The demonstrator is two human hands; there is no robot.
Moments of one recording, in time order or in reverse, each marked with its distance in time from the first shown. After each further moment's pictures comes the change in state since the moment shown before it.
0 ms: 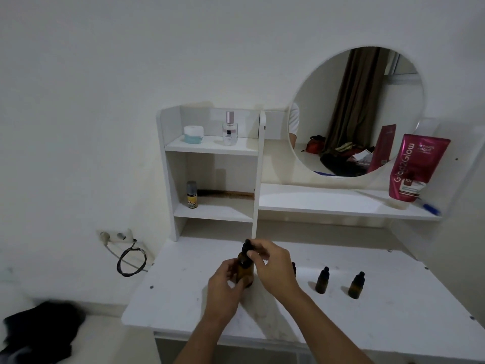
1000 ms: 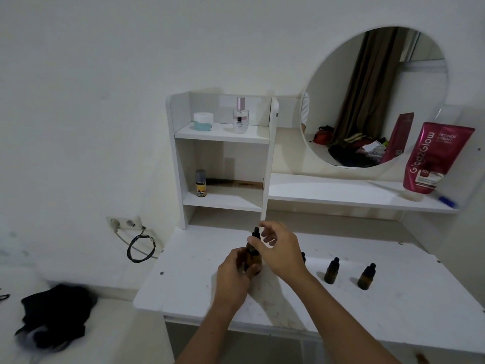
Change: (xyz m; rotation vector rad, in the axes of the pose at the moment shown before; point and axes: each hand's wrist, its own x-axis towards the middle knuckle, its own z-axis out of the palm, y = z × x) left_hand 0.003 -0.008 0.002 -0.004 0.011 -0.006; right_hand 0.011 -0.006 0.006 -0.012 0.030 0.010
